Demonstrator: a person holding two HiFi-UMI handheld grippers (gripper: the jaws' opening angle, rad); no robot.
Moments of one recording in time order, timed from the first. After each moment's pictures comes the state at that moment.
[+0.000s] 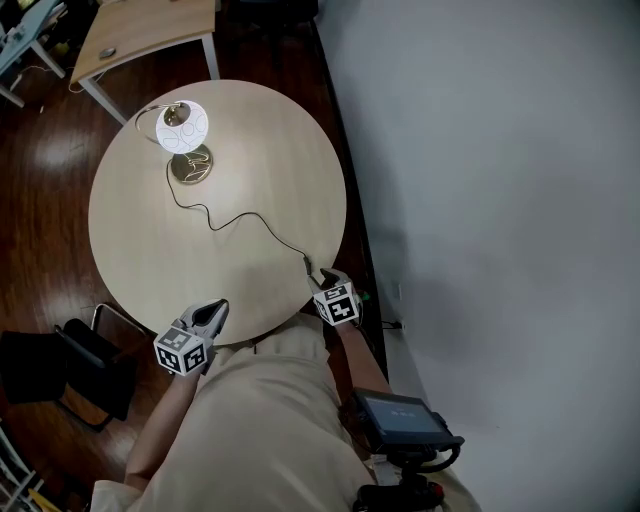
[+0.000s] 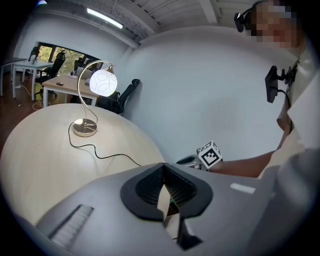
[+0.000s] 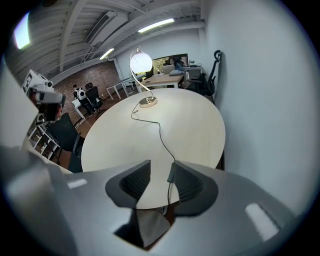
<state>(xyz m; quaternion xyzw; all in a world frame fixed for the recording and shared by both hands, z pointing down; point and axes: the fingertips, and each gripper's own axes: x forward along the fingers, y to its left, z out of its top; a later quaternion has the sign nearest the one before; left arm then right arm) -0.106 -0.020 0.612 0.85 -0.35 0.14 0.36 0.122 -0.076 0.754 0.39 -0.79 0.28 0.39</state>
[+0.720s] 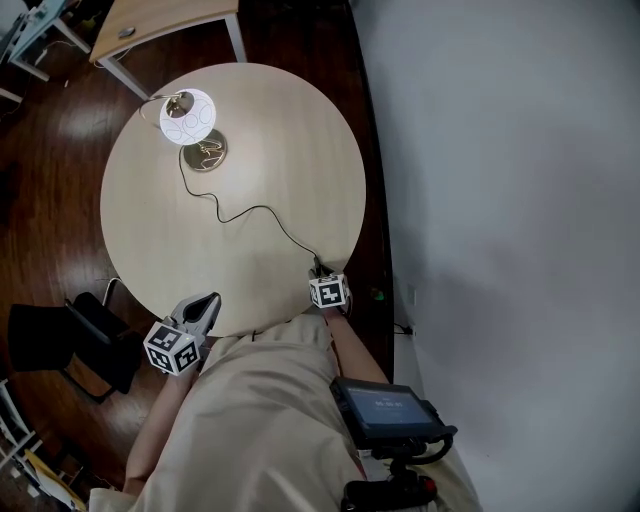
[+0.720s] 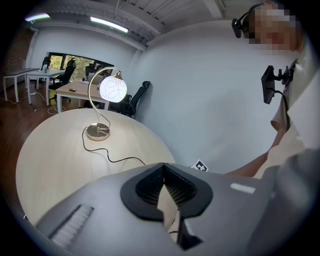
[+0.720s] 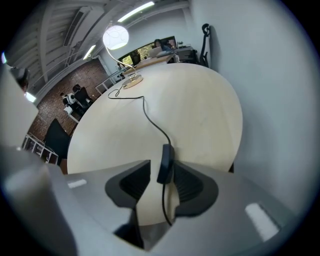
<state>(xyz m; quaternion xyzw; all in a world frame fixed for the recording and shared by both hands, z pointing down) -0.114 -0.041 0.603 0.81 -0.42 0.17 0.37 0.121 -0.087 0.885 0.39 -0.73 0.38 0.41</state>
